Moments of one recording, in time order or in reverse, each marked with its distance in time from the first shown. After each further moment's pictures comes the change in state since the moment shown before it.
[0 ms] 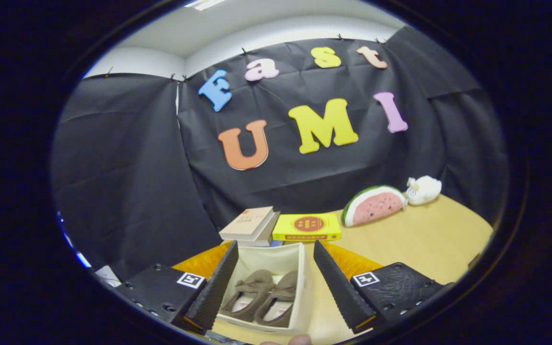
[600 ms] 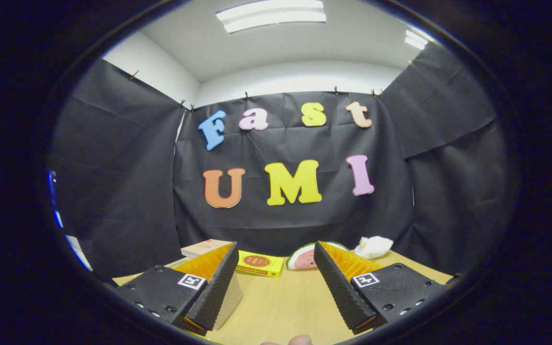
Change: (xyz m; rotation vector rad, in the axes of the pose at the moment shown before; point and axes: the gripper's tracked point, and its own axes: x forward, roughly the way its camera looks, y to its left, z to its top) arm -0.108 -0.121 0.037 -0.175 -0.287 -0.061
